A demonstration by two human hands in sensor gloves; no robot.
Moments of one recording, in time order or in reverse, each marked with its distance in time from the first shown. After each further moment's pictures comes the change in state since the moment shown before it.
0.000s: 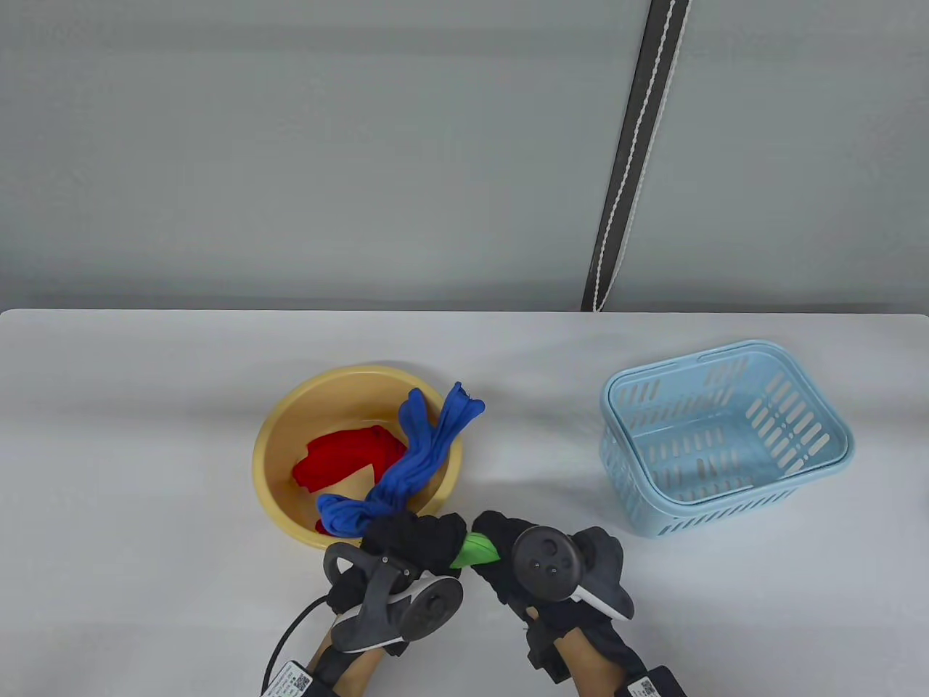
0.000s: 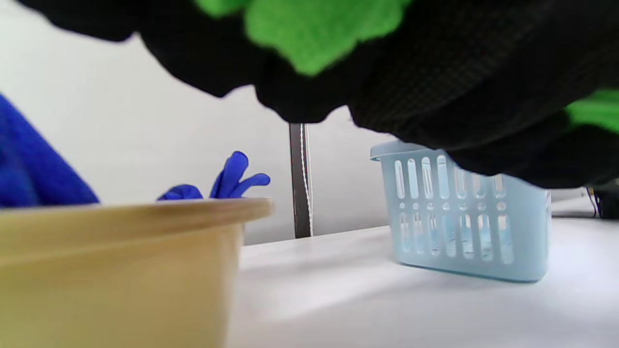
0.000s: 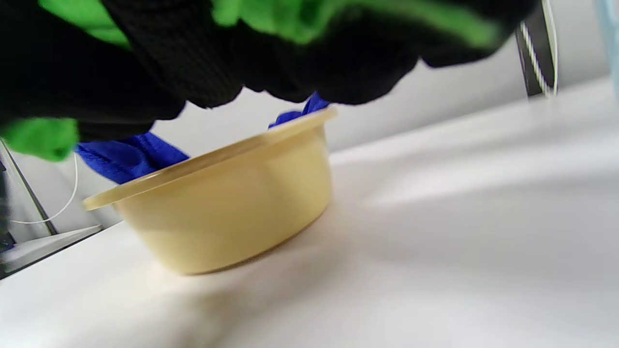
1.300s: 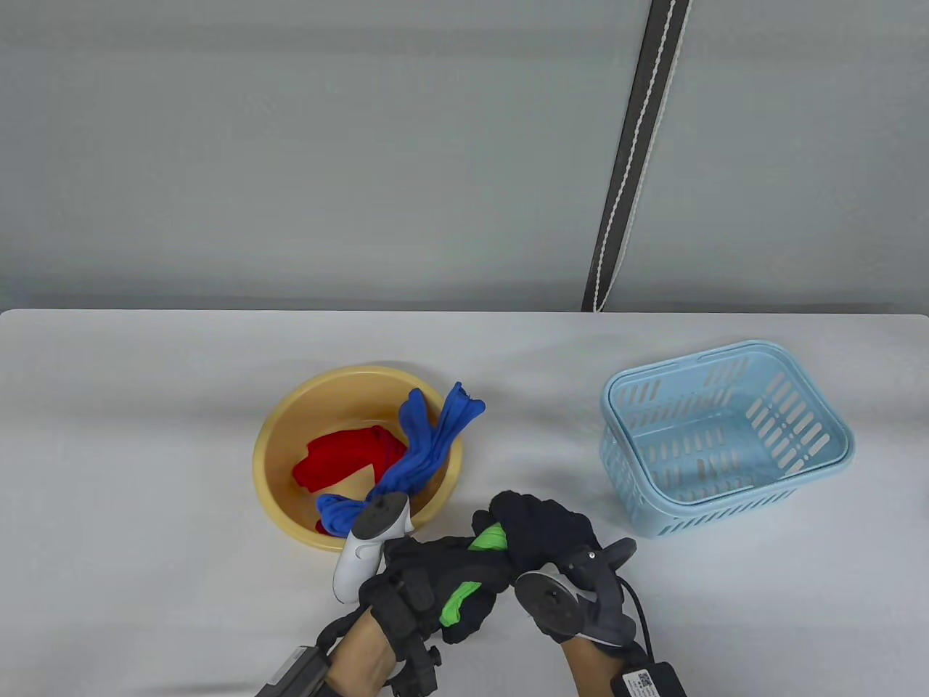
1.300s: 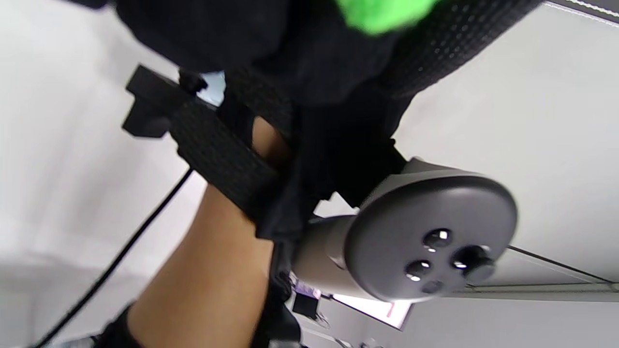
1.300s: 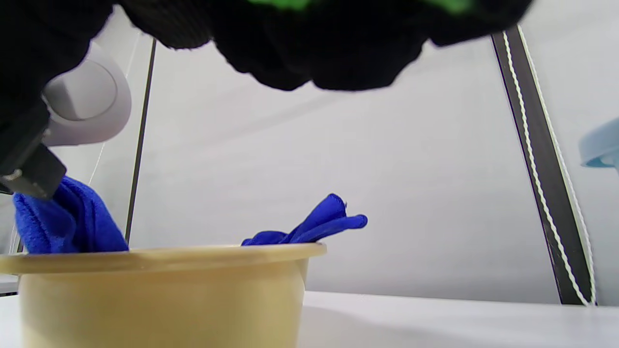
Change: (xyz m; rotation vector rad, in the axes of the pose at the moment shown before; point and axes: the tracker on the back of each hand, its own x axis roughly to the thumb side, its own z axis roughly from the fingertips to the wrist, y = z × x) left_hand -0.007 -0.060 -0.012 -0.737 0.122 1.857; right_hand 0.003 -0.013 0.008 -0.403 -0.159 0.197
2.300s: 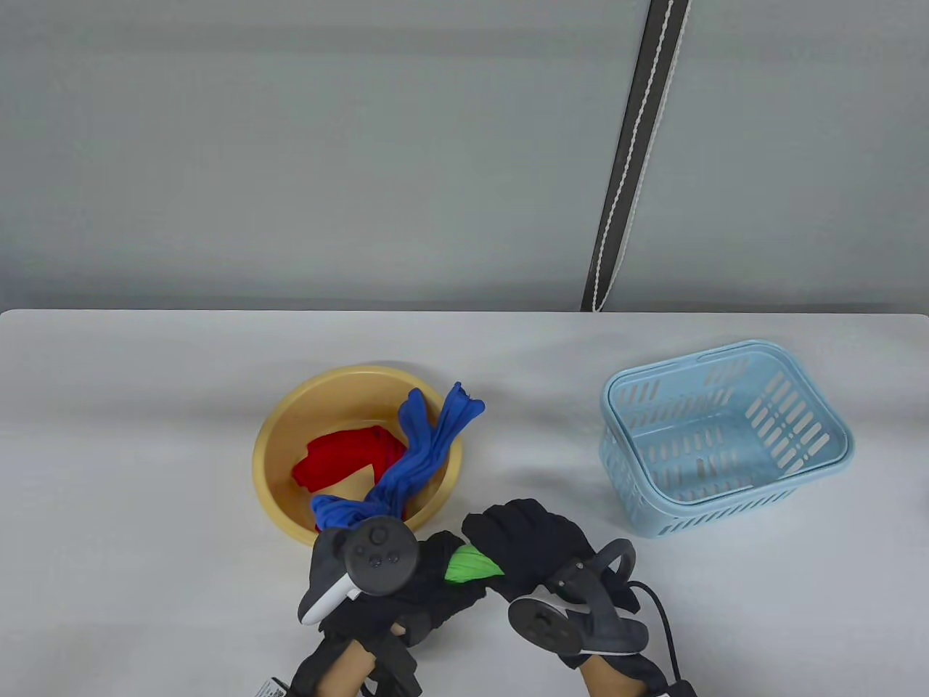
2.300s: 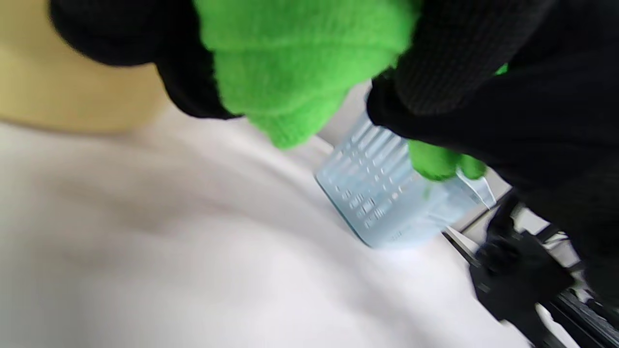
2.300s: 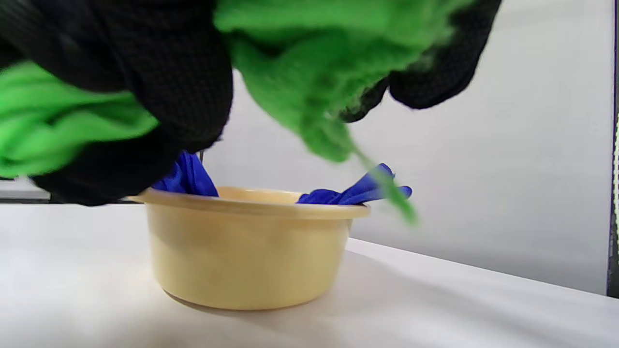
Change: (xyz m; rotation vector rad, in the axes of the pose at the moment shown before) left_hand 0.047 -0.019 0.052 0.525 0.110 -1.179; right_hand 0.015 -0.025 0.005 0.231 -0.205 0.009
